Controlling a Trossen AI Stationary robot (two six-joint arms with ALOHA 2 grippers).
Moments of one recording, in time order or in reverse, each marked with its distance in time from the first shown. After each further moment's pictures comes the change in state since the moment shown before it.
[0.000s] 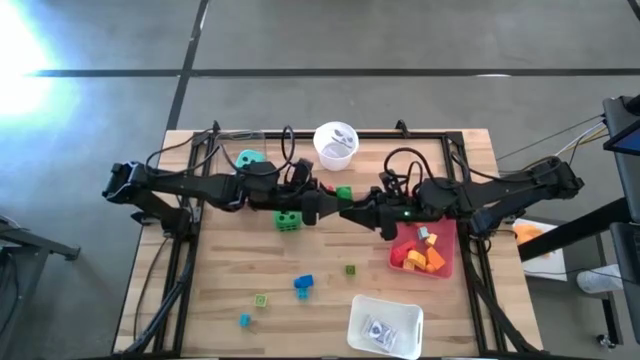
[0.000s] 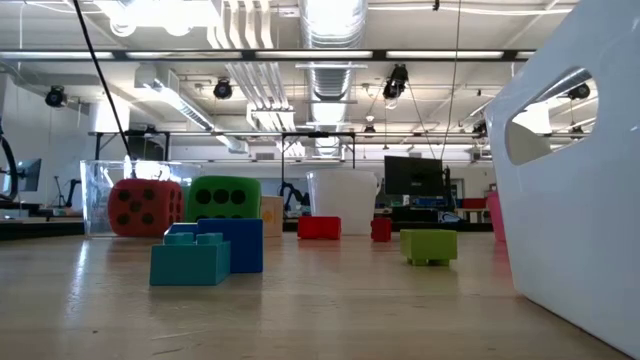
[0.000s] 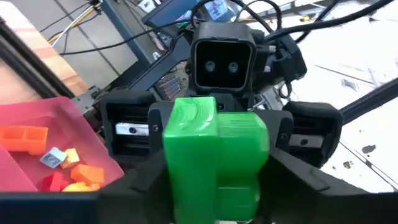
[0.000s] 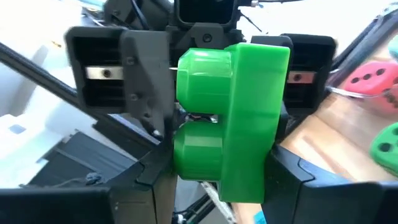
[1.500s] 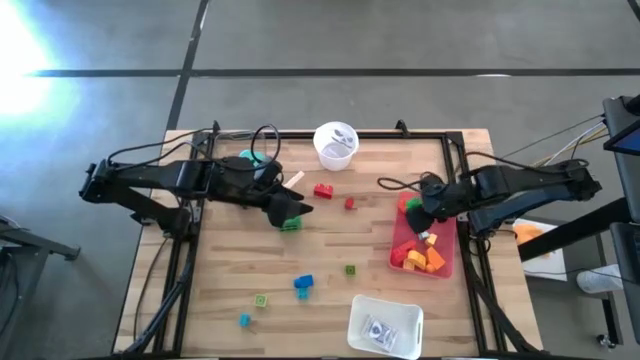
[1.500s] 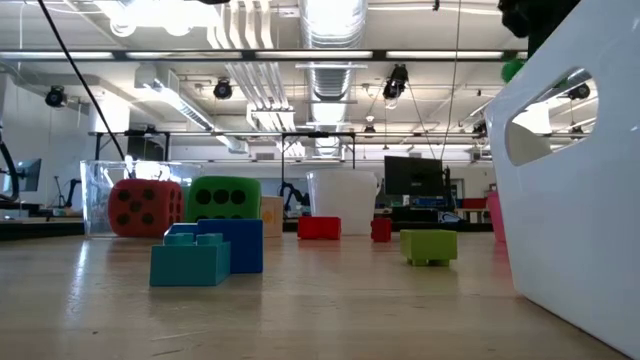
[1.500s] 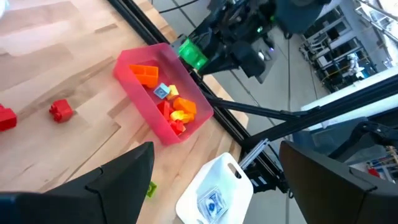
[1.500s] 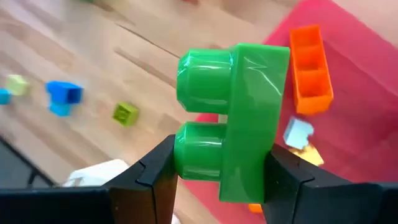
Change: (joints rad) left arm 0.008 -0.232 -0.012 -0.632 -0.015 0.061; right arm -0.073 -0.231 -0.018 -1.356 -0.130 0.324
